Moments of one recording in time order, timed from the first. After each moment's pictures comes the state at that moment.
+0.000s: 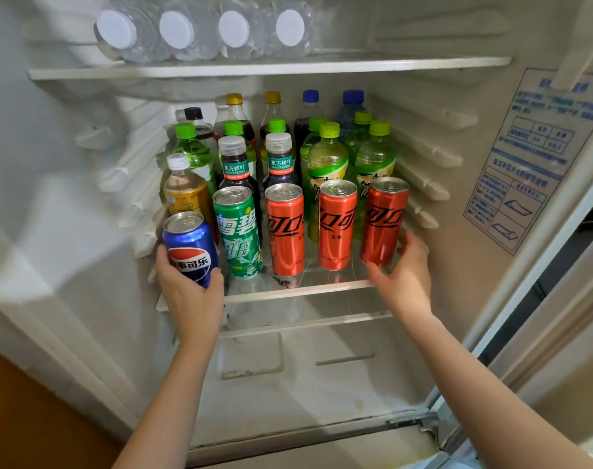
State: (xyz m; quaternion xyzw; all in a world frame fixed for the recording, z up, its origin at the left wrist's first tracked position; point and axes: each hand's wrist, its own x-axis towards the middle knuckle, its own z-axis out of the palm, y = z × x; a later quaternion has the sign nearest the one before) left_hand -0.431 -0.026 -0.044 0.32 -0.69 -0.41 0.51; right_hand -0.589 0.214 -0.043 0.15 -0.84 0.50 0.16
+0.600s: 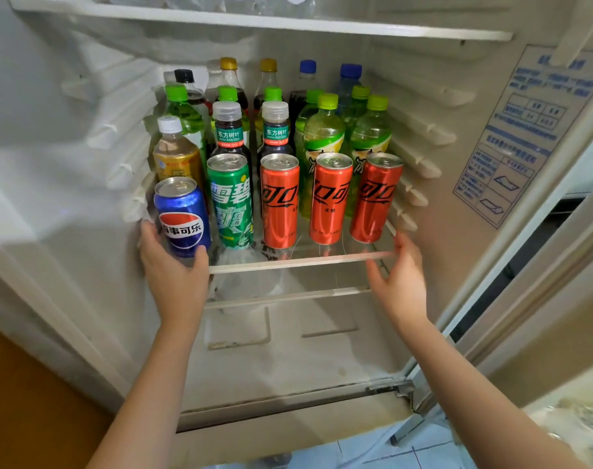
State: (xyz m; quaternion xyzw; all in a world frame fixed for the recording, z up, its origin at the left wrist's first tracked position) left_hand -0.413 -0.030 -0.053 0.33 -0.71 -0.37 0.50; right_hand -0.545 0.234 -0.058 0.16 -0.87 0.43 0.16
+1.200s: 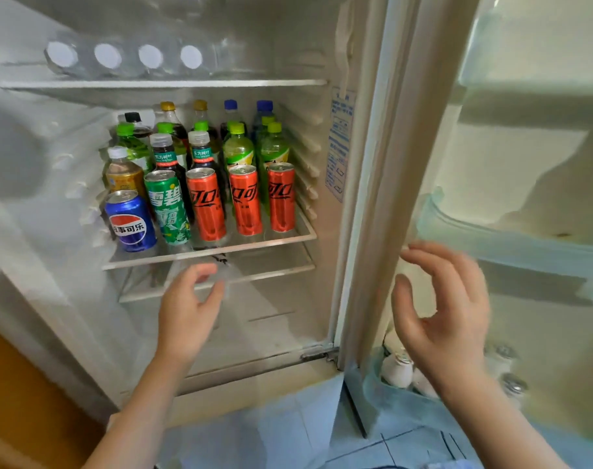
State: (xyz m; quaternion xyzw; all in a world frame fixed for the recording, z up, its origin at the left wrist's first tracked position) left_hand -0.349 0.142 -0.030 0.19 -0.82 -0.38 0.38; right_hand -0.405 0.432 0.035 0.29 -0.74 0.38 0.47
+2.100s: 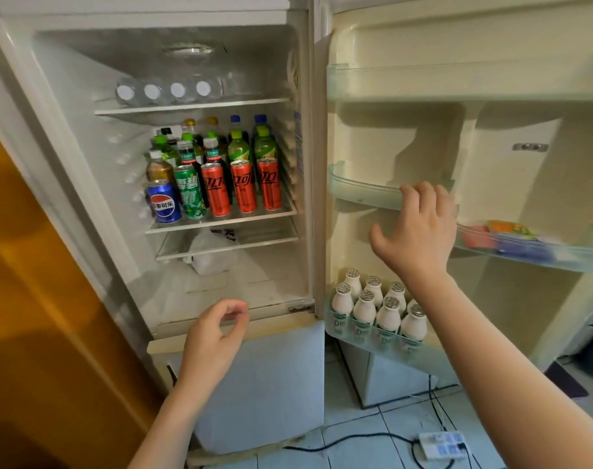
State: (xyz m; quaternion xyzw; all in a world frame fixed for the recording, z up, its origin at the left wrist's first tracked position) left_hand -0.173 0.332 -0.030 0.18 -0.85 -0.40 0.29; right_hand -0.362 0.559 0.070 0.16 -0.88 0.20 0.41
